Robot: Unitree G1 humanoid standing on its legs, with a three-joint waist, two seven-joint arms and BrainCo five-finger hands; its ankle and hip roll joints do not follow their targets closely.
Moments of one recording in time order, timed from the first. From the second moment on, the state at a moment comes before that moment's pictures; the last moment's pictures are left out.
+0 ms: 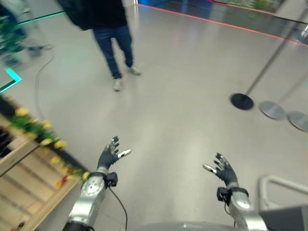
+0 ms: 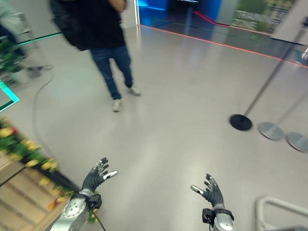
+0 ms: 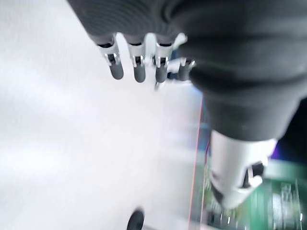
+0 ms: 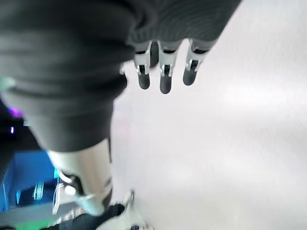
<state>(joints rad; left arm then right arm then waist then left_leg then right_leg) 0.10 0.29 -0.15 0.22 -0.37 -0.02 0.06 0.23 -0.27 0.02 0.26 0.22 -0.03 -0.12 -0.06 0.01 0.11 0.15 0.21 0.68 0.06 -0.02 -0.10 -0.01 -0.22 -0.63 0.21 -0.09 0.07</state>
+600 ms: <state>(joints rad) 0.22 0.22 -0.07 0.26 -0.43 -0.03 0.12 0.24 -0.32 0.07 0.29 0.22 -0.02 -0.10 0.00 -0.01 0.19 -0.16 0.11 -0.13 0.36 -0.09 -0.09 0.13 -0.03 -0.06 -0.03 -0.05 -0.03</state>
